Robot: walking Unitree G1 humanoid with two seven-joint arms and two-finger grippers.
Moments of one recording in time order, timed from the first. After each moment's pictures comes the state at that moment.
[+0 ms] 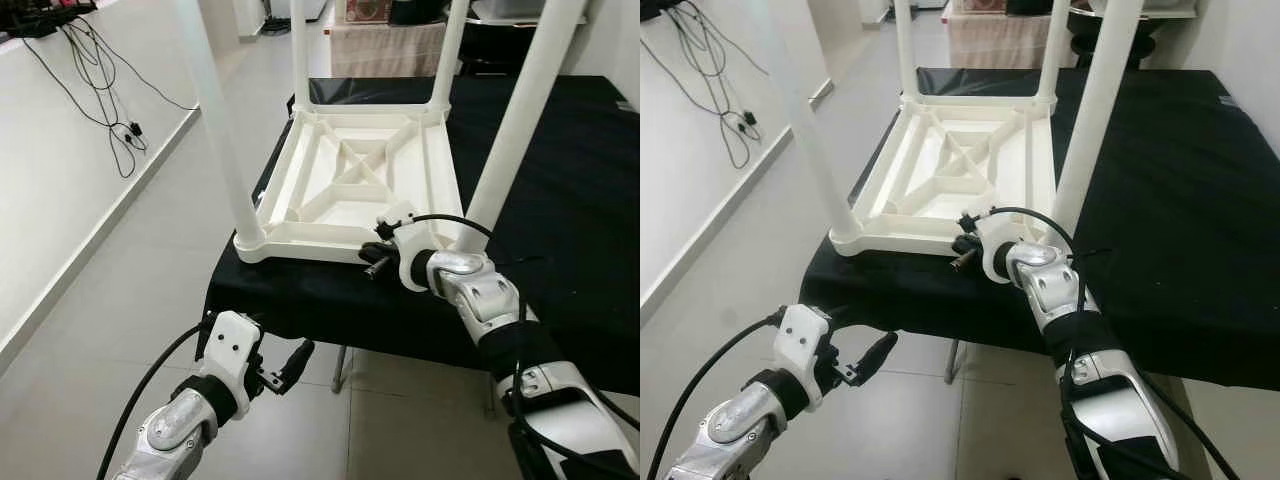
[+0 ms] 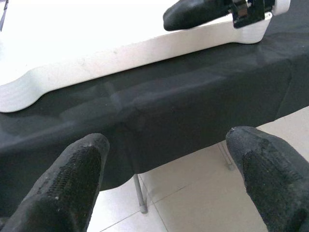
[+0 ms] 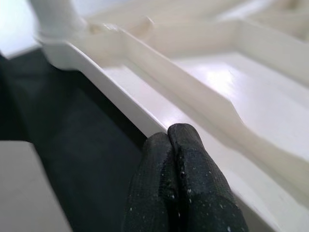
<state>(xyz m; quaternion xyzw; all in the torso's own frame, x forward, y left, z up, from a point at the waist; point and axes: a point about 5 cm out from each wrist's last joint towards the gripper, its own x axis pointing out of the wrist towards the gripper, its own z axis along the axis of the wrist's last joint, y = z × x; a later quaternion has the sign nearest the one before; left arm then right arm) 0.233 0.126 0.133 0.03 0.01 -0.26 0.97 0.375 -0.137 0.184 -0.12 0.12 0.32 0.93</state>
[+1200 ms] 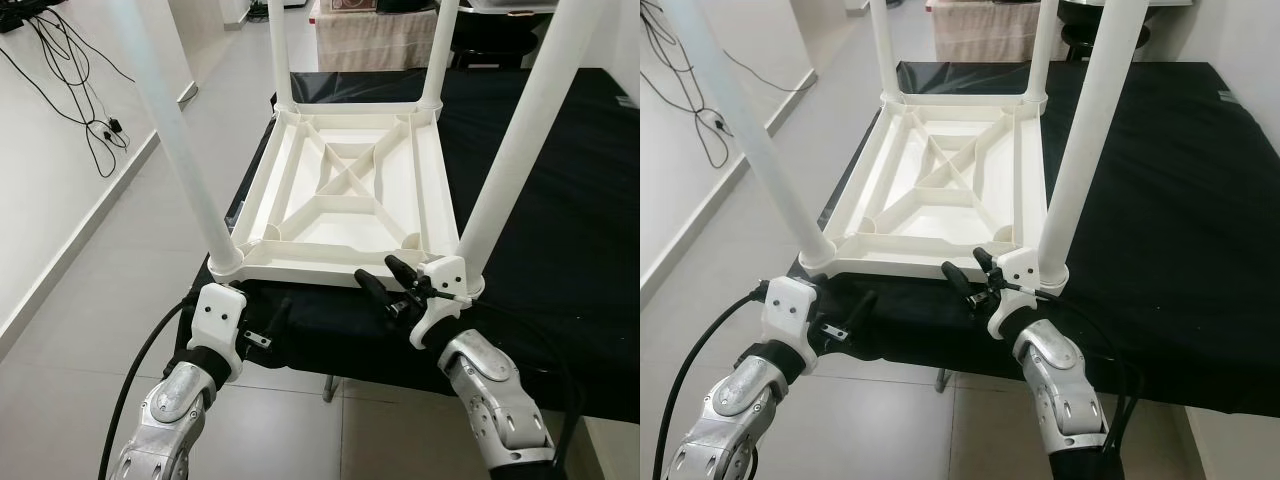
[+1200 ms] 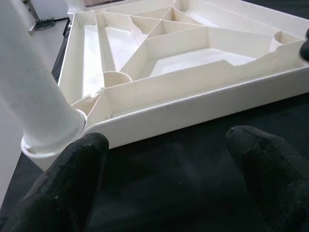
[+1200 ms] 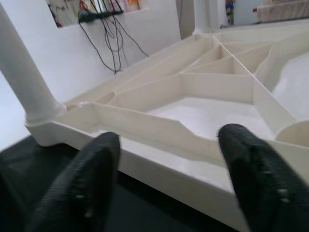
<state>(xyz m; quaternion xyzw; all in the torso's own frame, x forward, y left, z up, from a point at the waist) 0.259 0.139 0.143 0.04 -0.04 -0.15 0.99 0.295 -0.141 0.146 0.03 -0.04 0.24 0.97</state>
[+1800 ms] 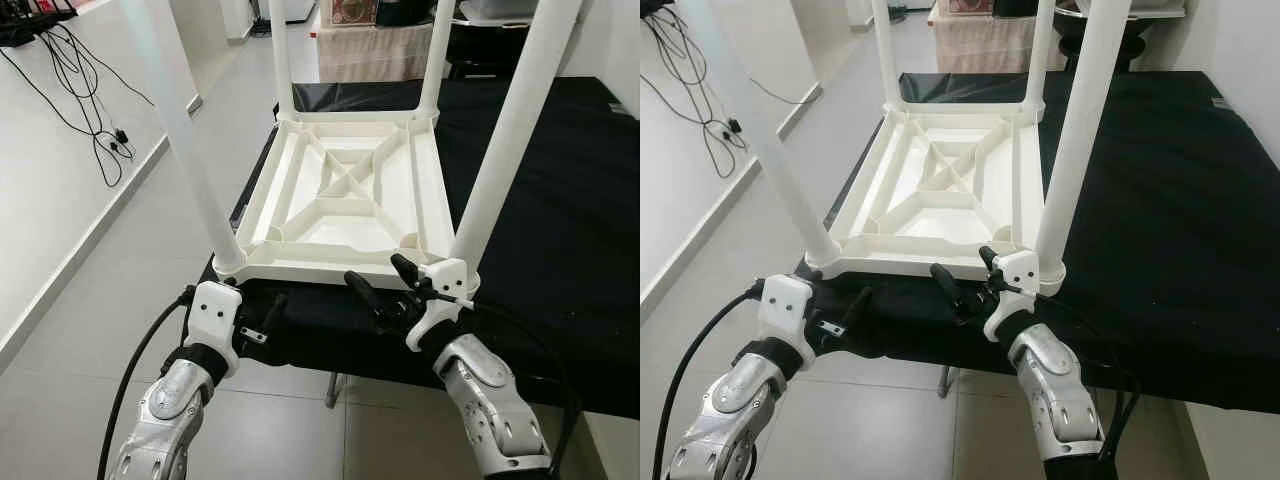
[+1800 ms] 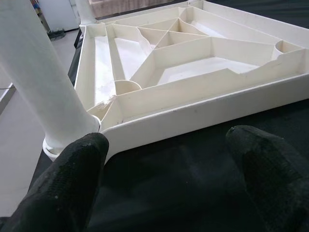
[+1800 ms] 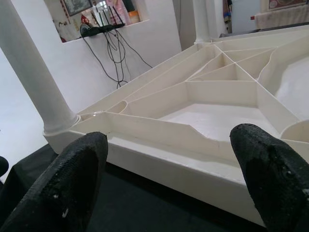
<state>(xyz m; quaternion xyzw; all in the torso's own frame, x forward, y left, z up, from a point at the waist) 0.262 0.143 0.146 0.04 -0.05 -0.14 0.99 0.293 -0.139 0.145 0.05 -0.04 0.24 0.97</state>
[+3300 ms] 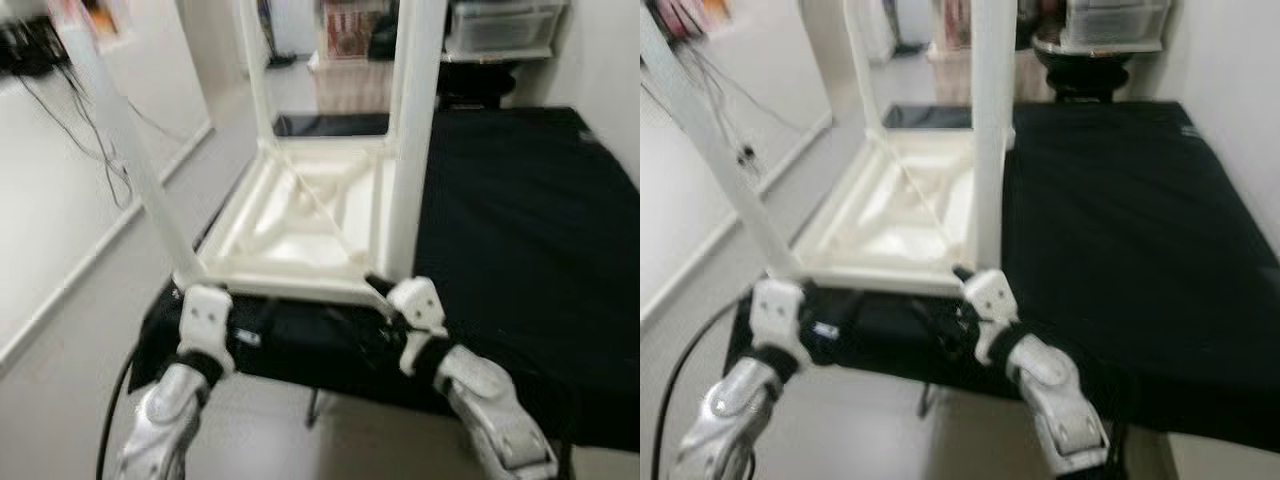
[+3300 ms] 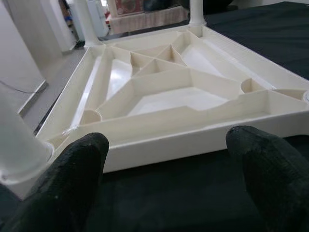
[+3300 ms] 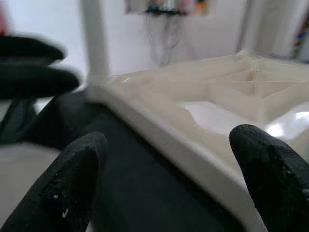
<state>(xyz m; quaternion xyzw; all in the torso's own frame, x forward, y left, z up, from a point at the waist) 0.267 0.148 0.146 0.02 -0.06 -0.11 0.99 0.279 -0.128 0.140 -0.10 -0.03 0.36 0.93</state>
